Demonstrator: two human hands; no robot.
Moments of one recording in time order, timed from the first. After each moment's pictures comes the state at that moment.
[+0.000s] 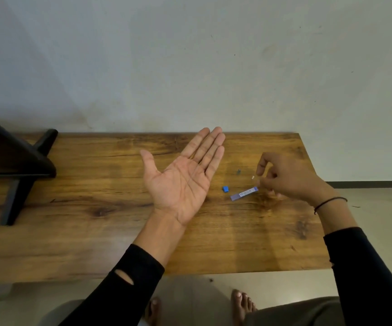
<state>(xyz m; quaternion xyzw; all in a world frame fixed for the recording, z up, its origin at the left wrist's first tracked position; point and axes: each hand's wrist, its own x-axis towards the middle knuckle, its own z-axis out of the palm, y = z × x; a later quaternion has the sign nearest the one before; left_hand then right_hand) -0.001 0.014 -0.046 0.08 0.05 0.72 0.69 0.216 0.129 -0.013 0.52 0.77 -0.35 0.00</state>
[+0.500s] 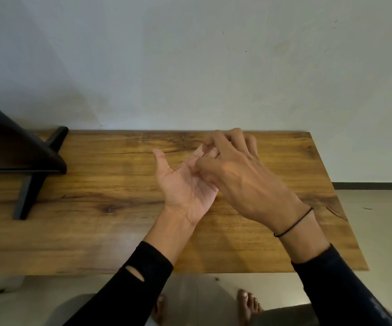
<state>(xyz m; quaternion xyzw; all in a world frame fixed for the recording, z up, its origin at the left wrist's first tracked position) 0.007 0.004 -0.044 0.06 0.24 0.72 0.65 0.132 0.053 0.019 0.23 0.96 -0.05 -0.14</state>
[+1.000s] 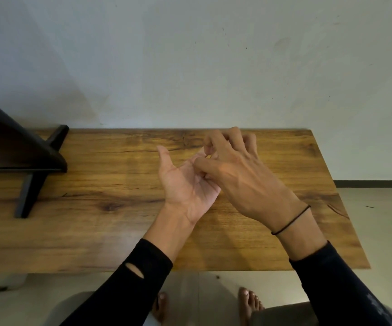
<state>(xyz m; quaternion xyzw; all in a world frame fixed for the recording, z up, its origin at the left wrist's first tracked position) 0.004 0.007 -0.041 0.01 0.21 0.69 0.70 0.128 0.051 0.019 0.23 0.97 0.00 -0.13</state>
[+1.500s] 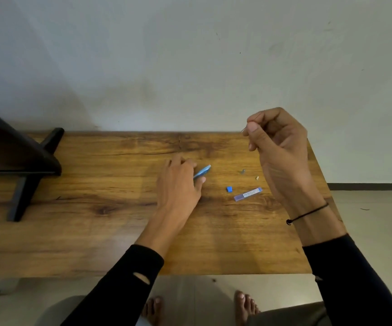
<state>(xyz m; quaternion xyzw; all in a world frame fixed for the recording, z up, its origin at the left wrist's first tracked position) -0.008 0.010 -0.059 0.52 0.84 0.15 0.10 0.156 0.102 0.009 0.30 0.59 -0.56 -0.50</state>
